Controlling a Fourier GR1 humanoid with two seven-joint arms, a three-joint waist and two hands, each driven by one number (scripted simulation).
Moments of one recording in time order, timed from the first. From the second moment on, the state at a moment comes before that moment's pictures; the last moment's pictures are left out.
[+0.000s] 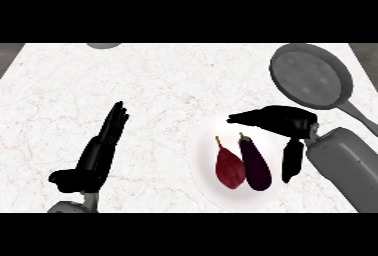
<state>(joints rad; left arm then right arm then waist) -0.05 0.20 -0.27 -1.56 0.16 0.16 -0.13 -0.58 -0.56 0.53 -1.34 0.33 0.69 -0.06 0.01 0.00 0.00</state>
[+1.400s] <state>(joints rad) -0.02 0.10 -0.20 -1.57 0.06 0.09 -0.12 -0.50 -0.32 0.40 -1.14 0.75 0.67 -0.19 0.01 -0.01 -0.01</state>
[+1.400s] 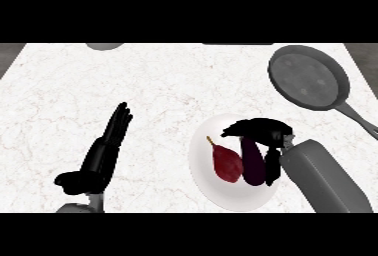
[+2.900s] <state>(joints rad) -0.01 0.10 -0.15 -1.58 0.05 0.07 -0.11 -0.47 -0.11 0.21 -1.44 1.02 0.18 0.24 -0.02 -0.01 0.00</state>
